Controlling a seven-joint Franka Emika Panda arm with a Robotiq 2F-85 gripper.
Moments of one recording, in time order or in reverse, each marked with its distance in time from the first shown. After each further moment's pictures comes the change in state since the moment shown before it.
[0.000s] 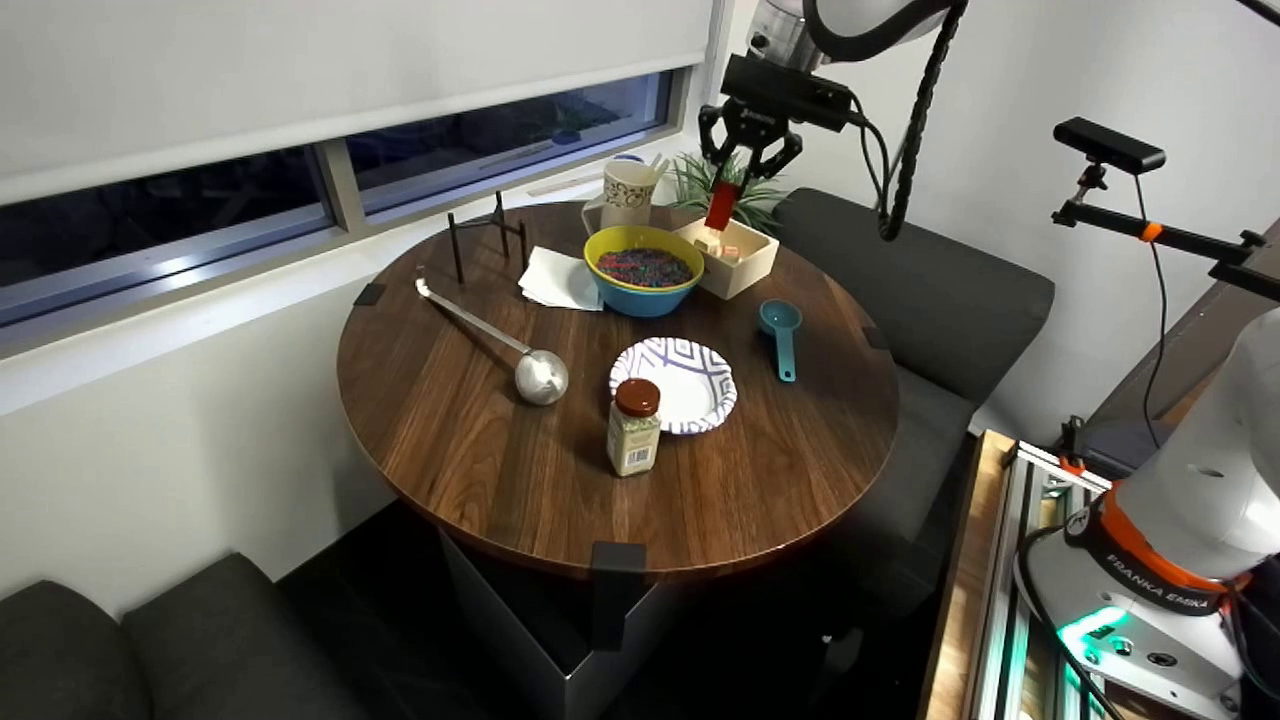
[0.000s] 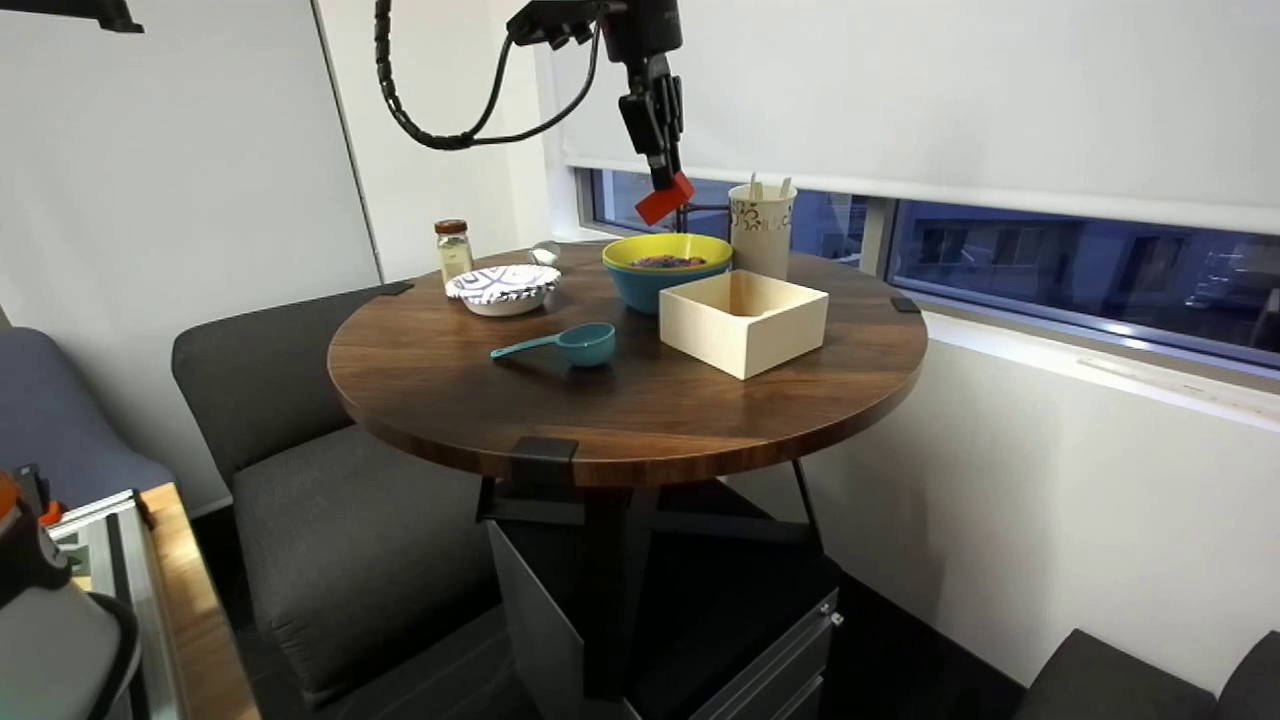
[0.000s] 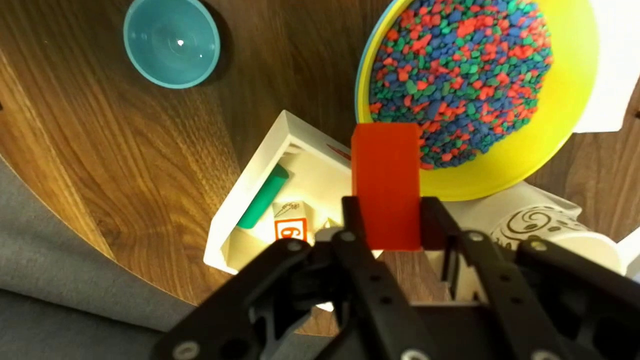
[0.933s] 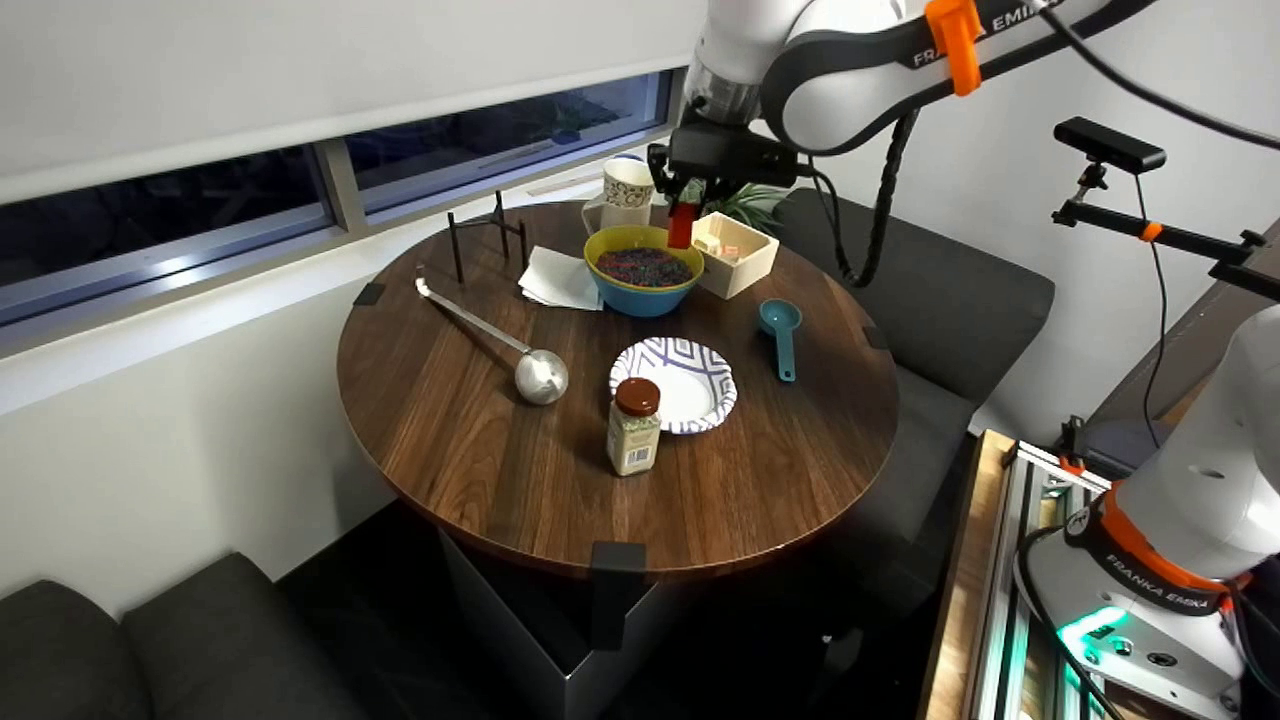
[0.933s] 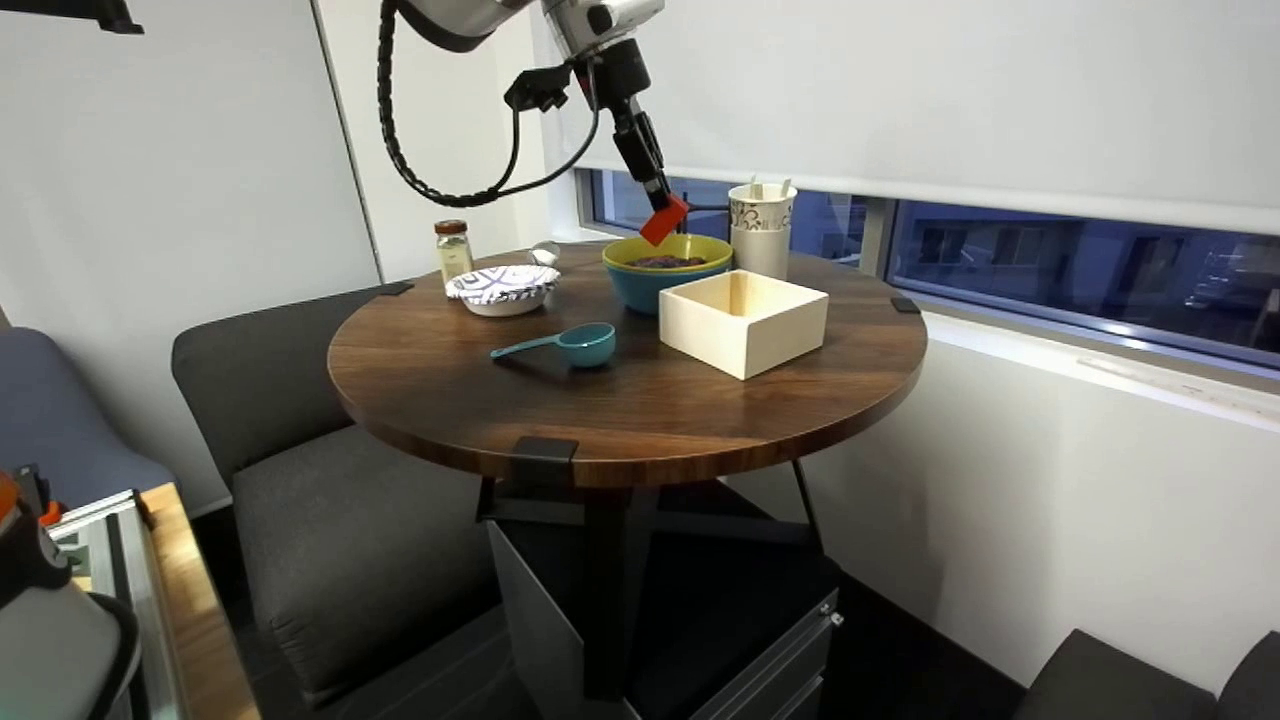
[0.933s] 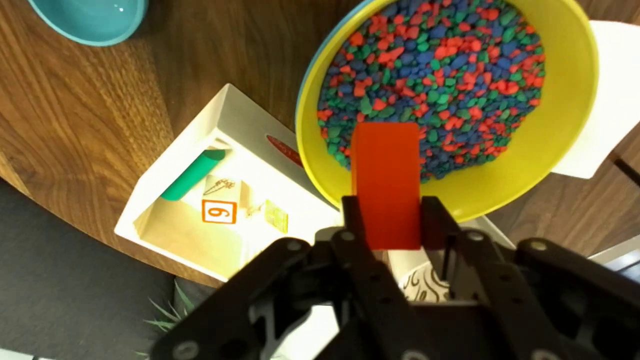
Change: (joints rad) arm 0.044 0.097 0.098 -0.001 -0.359 0.132 0.184
